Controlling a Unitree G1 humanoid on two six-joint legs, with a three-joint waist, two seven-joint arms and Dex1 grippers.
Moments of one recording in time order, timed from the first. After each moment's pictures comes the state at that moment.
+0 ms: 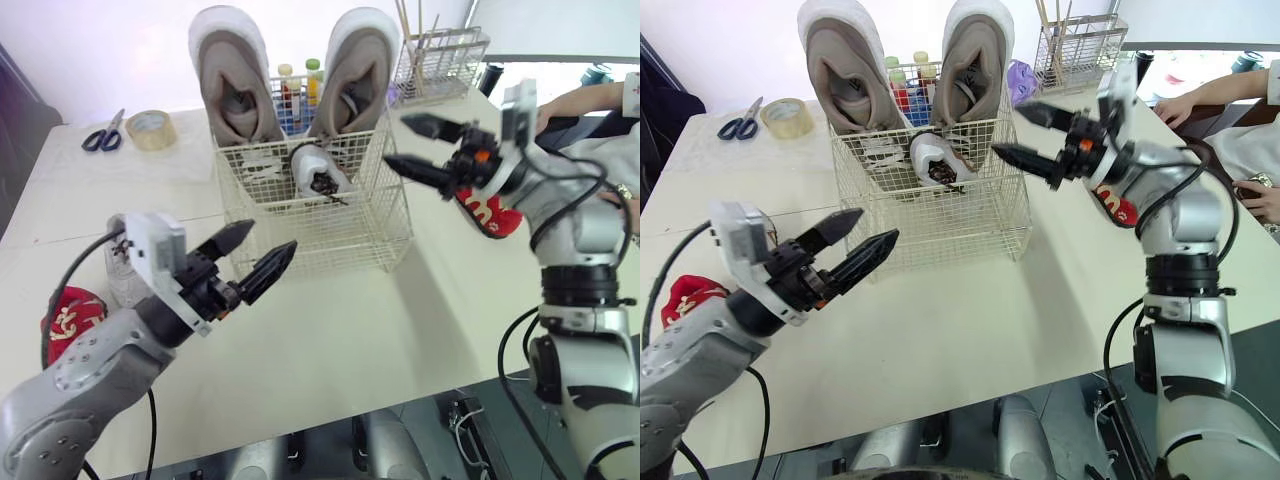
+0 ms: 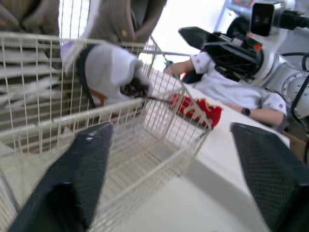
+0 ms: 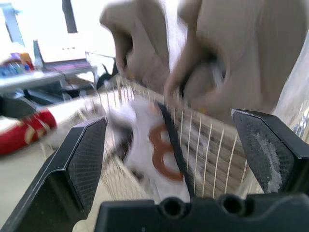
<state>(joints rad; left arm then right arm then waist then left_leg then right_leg) 0.01 0.74 0.33 -0.90 -1.39 0.60 0.00 -0.95 -0.64 -0.15 0.20 0.64 0.52 1.12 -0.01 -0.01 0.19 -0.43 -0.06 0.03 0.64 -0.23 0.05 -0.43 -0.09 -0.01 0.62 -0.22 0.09</state>
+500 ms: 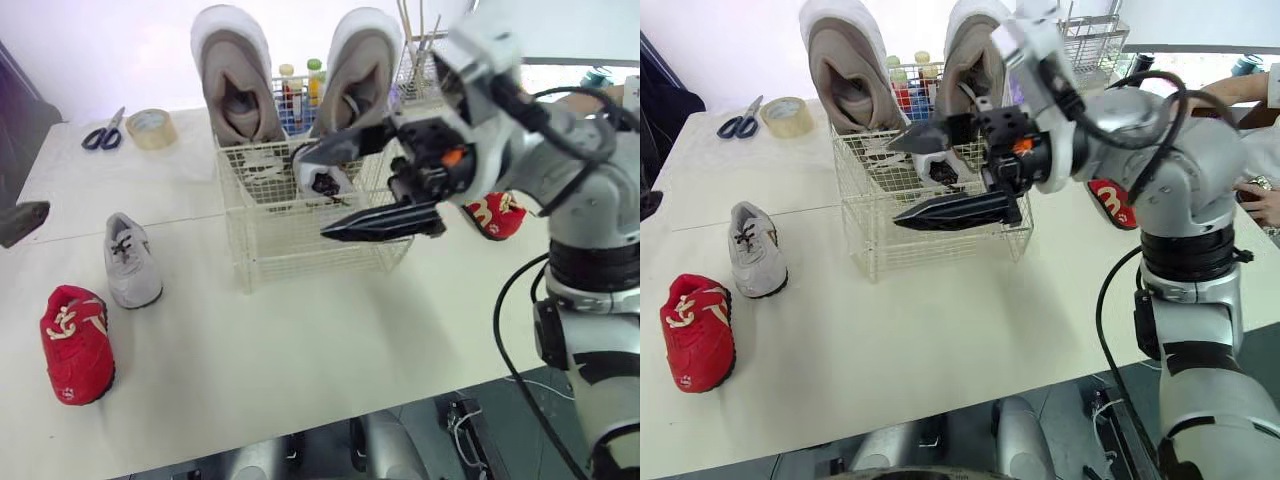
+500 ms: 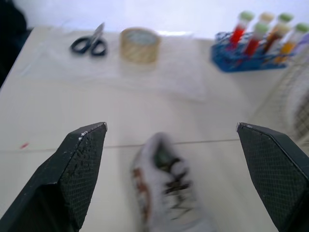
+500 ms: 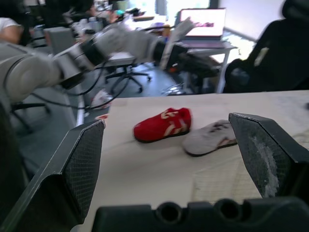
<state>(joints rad) 0.14 1.26 0.79 0.07 -1.26 0.87 -0.38 -1.08 -0.62 0.07 -0.19 0.86 0.91 1.19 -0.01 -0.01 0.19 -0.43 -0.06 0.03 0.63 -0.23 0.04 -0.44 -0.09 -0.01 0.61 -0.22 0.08</state>
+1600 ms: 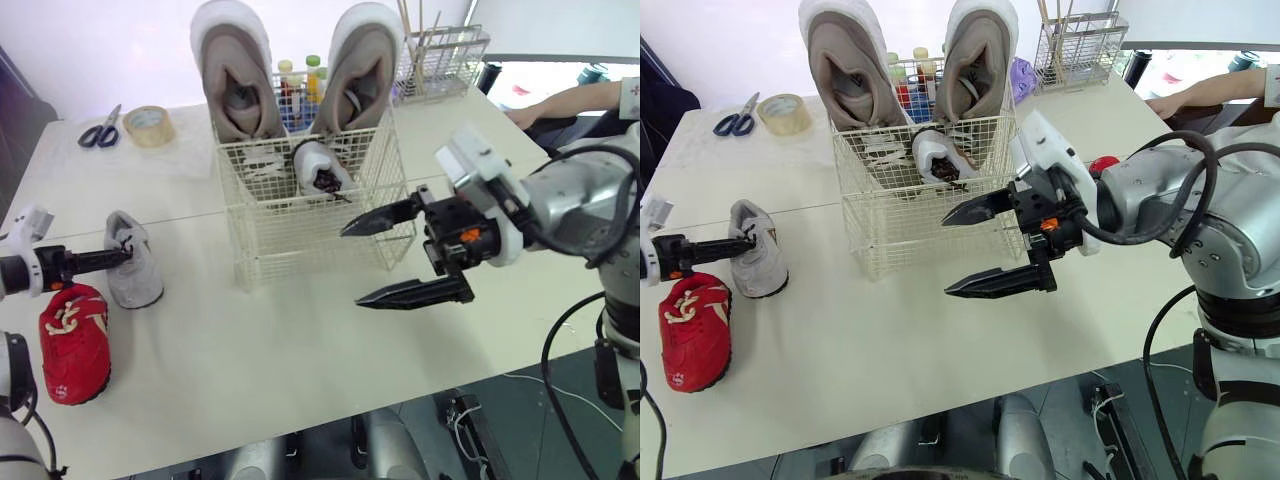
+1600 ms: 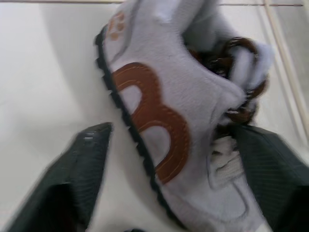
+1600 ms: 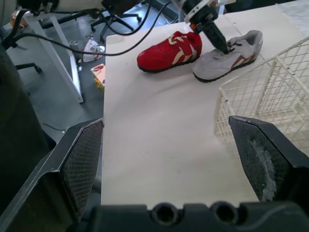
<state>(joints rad) -0.91 1.05 0.02 1.25 -0.23 0.65 -1.30 -0.88 -0.87 0.04 -0.46 0.94 1.05 1.11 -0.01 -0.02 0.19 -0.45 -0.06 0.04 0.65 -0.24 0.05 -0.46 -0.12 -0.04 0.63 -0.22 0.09</state>
